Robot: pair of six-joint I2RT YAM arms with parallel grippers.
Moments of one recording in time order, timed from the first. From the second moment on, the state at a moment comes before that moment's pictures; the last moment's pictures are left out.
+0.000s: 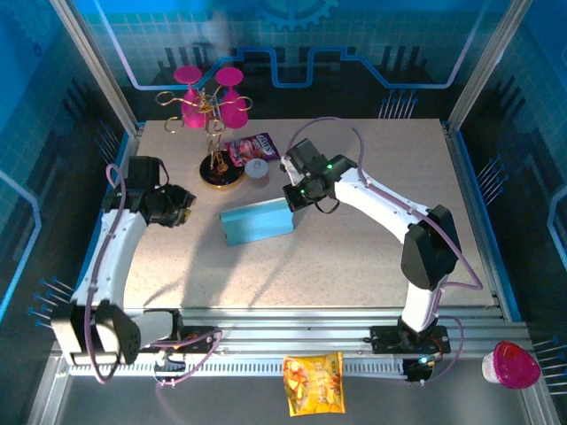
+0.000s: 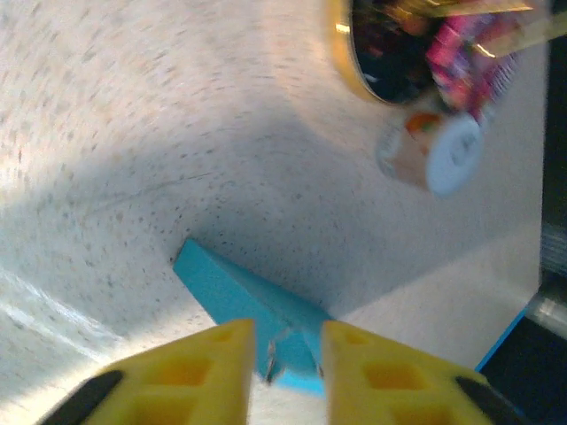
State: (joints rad) left arm 0.08 1.18 1.10 -0.92 0.28 -1.00; right arm 0.67 1.83 1.60 -0.84 -0.08 0.22
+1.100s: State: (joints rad) left arm -0.15 1.33 1.13 -0.97 0.21 -0.07; right arm 0.67 1.84 1.63 -0.86 -0.08 0.22
